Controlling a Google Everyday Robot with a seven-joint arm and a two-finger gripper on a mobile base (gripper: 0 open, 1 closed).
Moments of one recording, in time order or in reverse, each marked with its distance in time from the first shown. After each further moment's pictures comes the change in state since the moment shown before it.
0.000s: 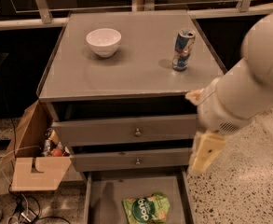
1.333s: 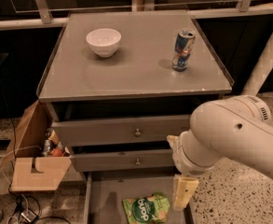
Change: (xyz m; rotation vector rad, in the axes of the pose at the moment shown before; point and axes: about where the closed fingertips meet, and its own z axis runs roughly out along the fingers) arm 0.018 0.059 0.131 -0.088 0.067 -0.066
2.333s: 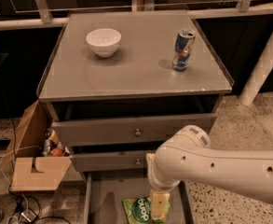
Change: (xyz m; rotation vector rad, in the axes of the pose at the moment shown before) arm -0.023 0.007 0.132 -0.013 0.015 -0.067
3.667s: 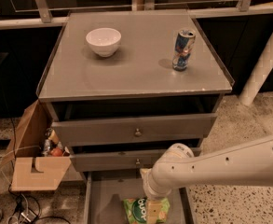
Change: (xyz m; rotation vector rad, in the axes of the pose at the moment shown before) arm 0.010 0.013 0.115 -0.083 -0.063 -0.036
